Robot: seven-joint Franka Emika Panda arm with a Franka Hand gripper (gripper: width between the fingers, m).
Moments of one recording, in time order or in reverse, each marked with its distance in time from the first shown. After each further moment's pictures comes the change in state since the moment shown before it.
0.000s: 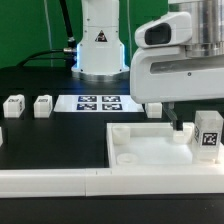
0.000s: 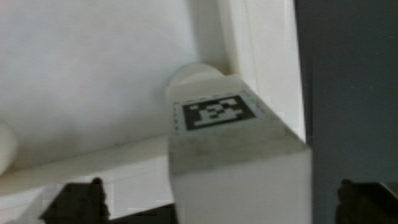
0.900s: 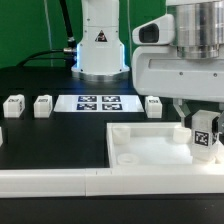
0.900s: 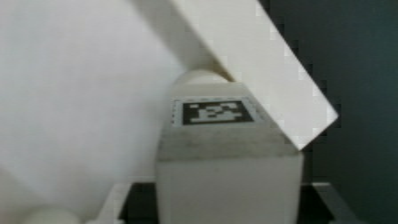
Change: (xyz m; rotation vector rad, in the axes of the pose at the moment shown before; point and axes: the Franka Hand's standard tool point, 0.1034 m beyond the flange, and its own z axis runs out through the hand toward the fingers) arm -0.003 0.005 0.001 -0.021 0.008 0.713
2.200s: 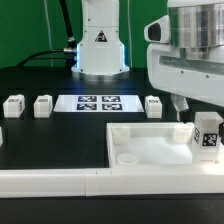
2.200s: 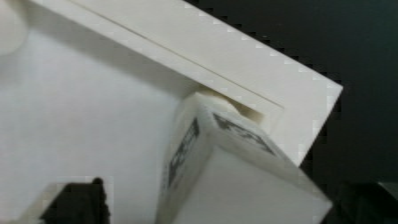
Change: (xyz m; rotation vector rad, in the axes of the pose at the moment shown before) arm -0.006 0.001 0.001 0.000 -0.020 0.134
